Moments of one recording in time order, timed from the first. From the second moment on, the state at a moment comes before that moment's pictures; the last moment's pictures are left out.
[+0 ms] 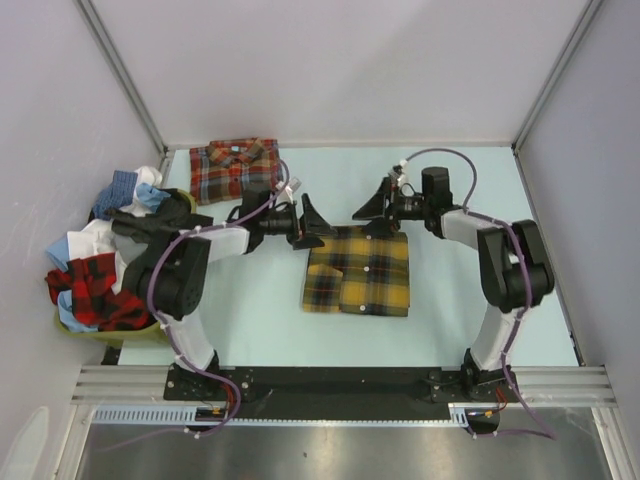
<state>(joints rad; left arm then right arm) -0.32 1.85 0.97 0.32 0.95 -0.83 0.21 1.88 1.09 0.29 -1.10 0.87</state>
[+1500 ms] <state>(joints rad) -0.16 1.65 1.16 -0.46 0.76 -0.13 0.64 1.41 0.87 -0.50 -0.39 -0.42</state>
